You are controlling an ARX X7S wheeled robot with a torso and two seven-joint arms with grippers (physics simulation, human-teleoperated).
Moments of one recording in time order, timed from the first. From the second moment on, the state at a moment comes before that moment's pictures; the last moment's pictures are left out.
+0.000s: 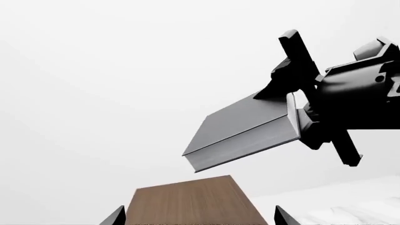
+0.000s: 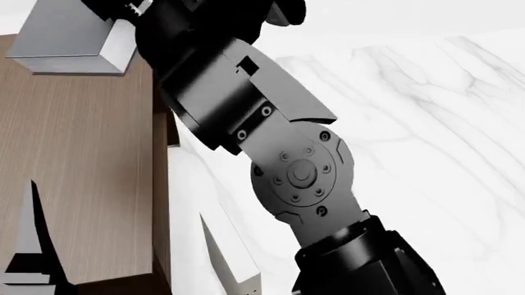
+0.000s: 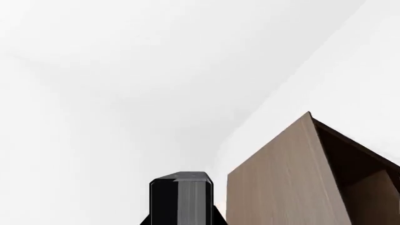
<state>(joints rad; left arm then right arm) -0.01 0.00 0.13 1.05 0.22 -0.63 -0.04 1.29 0.01 -0.54 0.37 1.77 0.29 0.63</state>
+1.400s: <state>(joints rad) -0.02 0.00 0.12 1.05 0.21 -0.64 -0.04 1.28 0.03 -1.08 0.34 2.08 -0.03 0.56</state>
